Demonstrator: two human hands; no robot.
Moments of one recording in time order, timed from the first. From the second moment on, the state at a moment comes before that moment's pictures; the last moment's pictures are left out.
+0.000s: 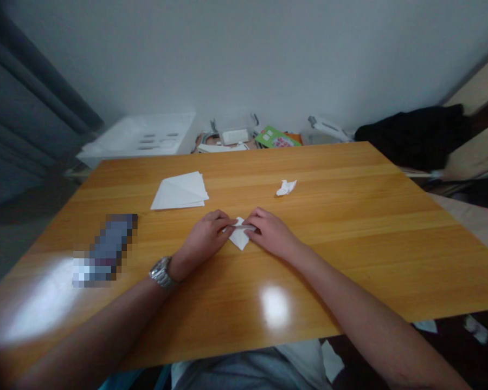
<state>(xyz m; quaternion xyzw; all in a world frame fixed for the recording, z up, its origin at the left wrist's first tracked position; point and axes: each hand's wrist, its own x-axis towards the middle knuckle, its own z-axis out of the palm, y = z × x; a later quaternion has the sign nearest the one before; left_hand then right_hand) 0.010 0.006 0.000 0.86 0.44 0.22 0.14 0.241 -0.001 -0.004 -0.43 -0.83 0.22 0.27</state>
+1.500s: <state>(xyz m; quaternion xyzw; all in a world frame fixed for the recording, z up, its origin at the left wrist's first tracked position) 0.022 0.060 0.036 0.85 0.48 0.10 0.20 0.203 0.058 0.063 -0.54 -0.80 0.19 -0.16</state>
